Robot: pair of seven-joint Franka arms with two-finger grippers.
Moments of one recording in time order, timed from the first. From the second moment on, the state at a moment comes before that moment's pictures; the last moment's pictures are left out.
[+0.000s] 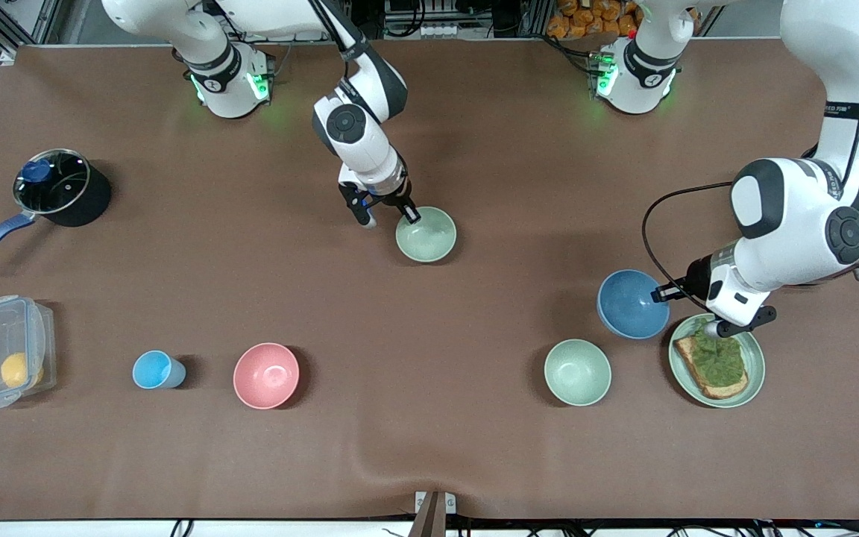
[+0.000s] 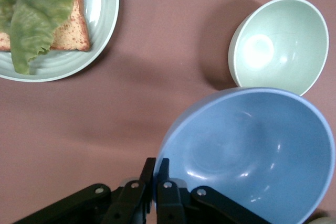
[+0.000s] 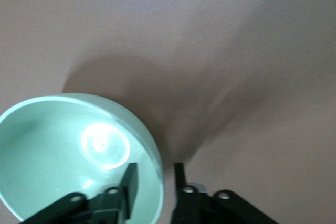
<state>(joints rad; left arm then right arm) 0.04 0.33 -0.12 -1.91 -0.25 2.19 -0.24 0.83 0.42 0.05 -2.17 0.38 2.76 1.58</state>
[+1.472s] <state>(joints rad) -0.22 0.36 -0.39 -1.95 -0.22 2.19 -0.62 0.53 0.48 0.03 -1.88 0.64 2.21 1.66</state>
